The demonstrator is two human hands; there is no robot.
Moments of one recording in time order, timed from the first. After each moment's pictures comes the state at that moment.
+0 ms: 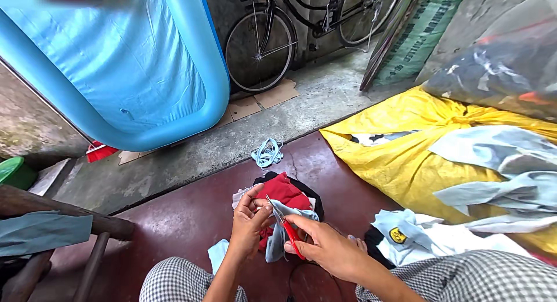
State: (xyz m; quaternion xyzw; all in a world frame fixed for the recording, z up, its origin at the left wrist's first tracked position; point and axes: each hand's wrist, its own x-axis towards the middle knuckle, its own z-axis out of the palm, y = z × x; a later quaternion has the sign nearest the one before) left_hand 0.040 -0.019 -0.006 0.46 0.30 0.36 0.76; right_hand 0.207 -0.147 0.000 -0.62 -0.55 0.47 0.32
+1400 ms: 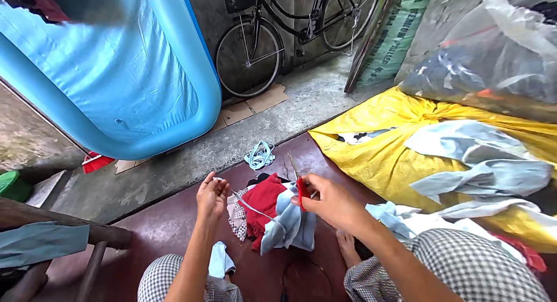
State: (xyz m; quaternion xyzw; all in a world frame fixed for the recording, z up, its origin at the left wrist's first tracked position) left_hand 0.045 0.057 0.015 0.31 0.45 0.48 0.69; right_hand 0.260 -0.154 0.045 -0.74 -0.44 0.31 0.41
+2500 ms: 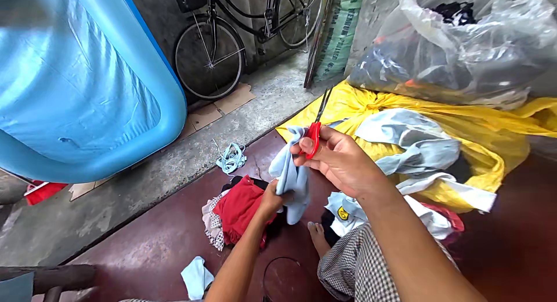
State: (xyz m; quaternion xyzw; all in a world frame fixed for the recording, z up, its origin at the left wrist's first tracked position) left_hand 0.242 -0.030 -0.122 0.73 0.24 0.10 0.63; right_hand 0.340 -0.180 0.095 -0.50 -0.32 0.31 0.74
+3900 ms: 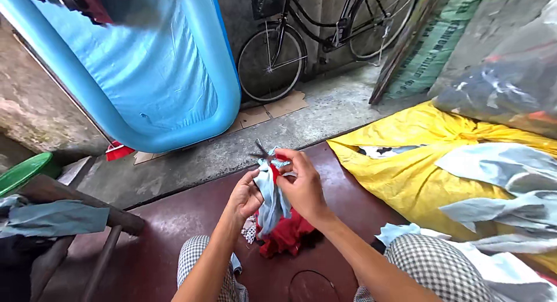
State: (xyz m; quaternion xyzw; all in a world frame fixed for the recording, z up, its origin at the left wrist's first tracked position) left_hand 0.067 0.024 0.047 0.27 0.26 0.29 0.88; right_hand 0.197 -0.072 0.061 -0.55 -0.54 0.05 0.63
